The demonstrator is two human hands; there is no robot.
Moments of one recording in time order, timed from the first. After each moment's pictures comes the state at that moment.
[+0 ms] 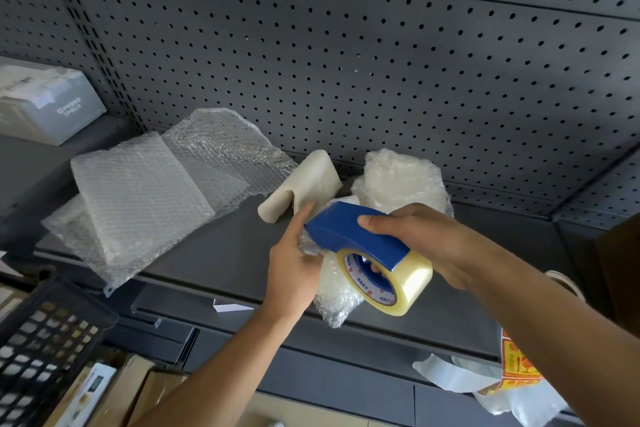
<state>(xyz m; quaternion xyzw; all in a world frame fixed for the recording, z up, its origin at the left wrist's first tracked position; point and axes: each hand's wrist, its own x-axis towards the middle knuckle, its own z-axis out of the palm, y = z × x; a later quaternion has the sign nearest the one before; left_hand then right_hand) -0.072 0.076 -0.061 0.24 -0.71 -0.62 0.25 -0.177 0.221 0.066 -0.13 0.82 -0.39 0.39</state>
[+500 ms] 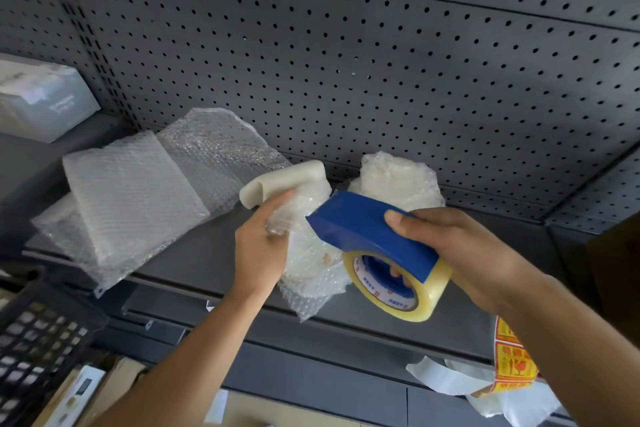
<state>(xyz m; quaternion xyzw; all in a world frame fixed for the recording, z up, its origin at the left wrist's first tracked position) -0.077 0.034 -0.055 0.27 -0.74 -0.53 0.32 -0.163 0.254 0.086 -0.16 0.78 -0.49 0.36</state>
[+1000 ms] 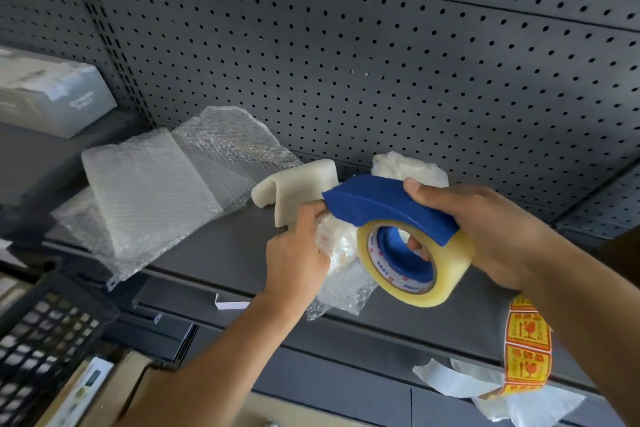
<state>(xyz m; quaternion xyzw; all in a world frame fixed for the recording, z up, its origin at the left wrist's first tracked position) -0.070 0.073 -0.035 0.23 -0.87 -0.32 0.31 -0.164 0.243 0.115 -0.13 0.77 -0.51 0.35</state>
